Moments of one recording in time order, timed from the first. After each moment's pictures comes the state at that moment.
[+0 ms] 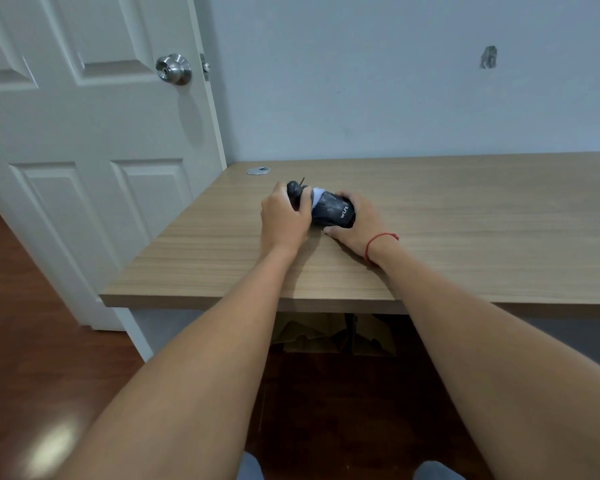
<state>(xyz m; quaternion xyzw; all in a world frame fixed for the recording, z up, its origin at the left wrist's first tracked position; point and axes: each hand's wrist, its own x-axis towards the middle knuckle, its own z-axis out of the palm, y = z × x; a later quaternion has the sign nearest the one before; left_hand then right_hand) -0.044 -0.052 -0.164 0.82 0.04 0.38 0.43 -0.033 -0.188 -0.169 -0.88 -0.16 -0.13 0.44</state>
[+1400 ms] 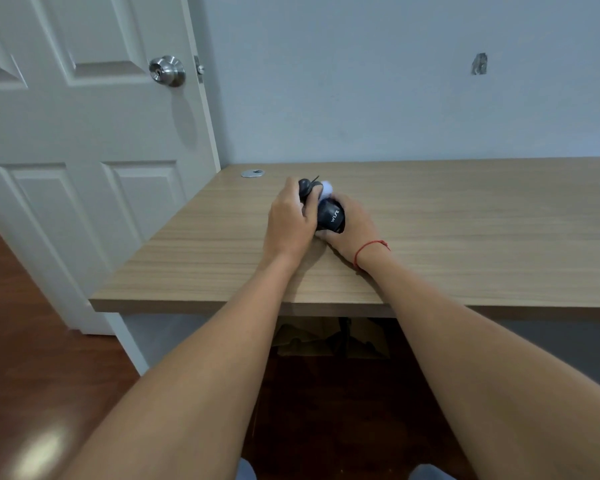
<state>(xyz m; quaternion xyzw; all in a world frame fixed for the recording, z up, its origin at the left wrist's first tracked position) -0.051 -0.065 -0.162 0.81 -0.06 0.40 0.42 -0.033 -0.181 -0.172 -0.88 -0.17 -0.16 0.42</state>
